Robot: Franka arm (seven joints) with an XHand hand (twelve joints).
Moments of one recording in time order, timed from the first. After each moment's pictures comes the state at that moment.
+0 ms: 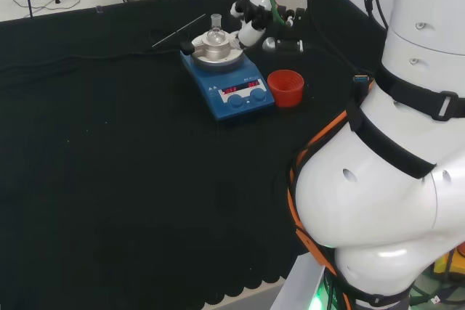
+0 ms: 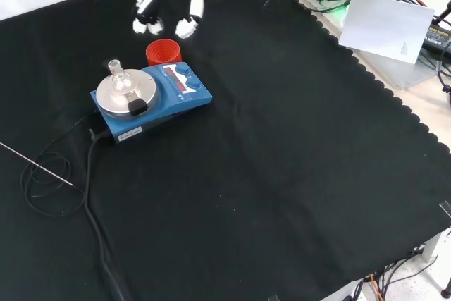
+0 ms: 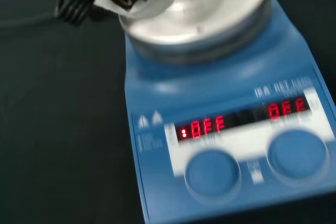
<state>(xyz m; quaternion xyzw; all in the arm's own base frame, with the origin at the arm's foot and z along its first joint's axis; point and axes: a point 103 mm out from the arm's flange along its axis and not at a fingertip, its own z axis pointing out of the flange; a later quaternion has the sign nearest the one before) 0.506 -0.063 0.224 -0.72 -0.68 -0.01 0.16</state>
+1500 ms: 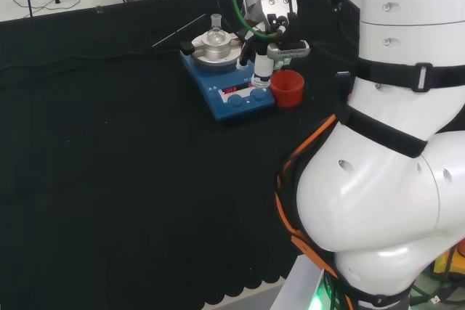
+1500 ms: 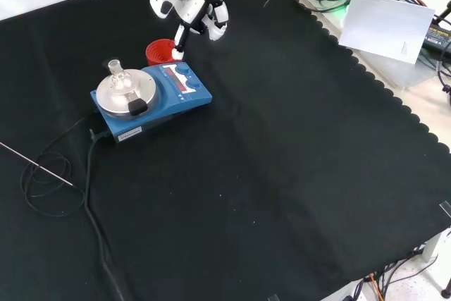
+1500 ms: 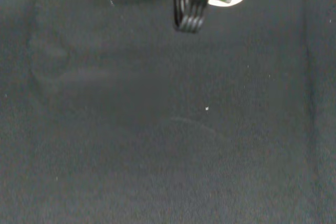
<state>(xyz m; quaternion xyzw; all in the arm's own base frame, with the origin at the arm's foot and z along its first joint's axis) 0.453 -0.055 0.202 -0.66 -0.63 0.27 0.31</state>
